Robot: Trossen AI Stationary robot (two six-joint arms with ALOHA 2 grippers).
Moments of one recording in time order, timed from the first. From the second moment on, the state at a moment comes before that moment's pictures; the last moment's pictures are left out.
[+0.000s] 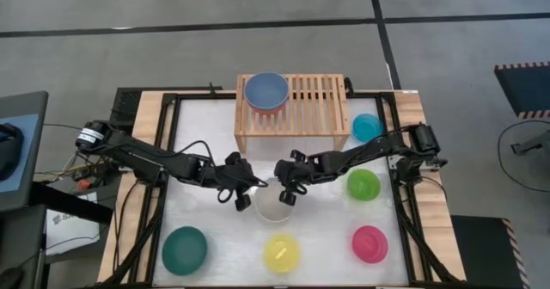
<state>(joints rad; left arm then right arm) -0.22 1.38 0.82 -0.11 -0.28 -0.43 0.14 1.81 1.19 -0.28 0.19 0.33</state>
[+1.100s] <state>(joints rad) -0.42 0.97 0.63 -0.32 -0.53 -0.55 -0.50 1.64 1.75 -0.43 -0.05 0.23</state>
